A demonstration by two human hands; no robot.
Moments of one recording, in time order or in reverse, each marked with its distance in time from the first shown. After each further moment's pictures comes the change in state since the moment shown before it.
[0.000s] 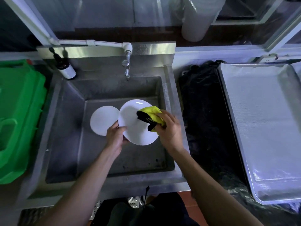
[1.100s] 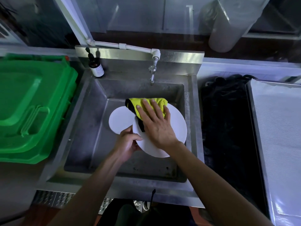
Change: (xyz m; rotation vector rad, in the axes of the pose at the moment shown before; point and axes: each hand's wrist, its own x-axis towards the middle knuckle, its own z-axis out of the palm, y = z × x) left_hand -0.025 0.017 -0.027 -0.141 -0.279 -0.027; right_hand 0.042 -0.061 0.055 -0.489 -0.373 -0.554
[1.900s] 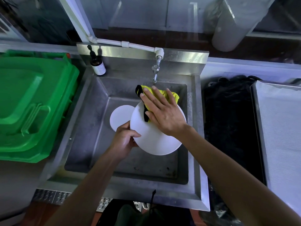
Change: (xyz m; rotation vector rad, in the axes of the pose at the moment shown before) left_hand -0.003 0.025 -0.005 0.042 0.061 0.025; right_hand 0.036 0.035 -0.035 -0.148 0.033 -0.179
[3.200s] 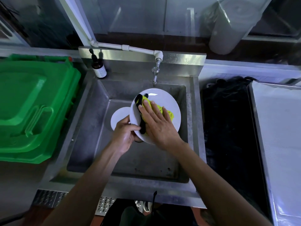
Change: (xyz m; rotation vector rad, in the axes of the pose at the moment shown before) left_hand -0.003 0.014 0.000 -0.041 -0.070 0.116; right_hand -0.030 -0.054 -0.001 0.271 -0.076 0.136
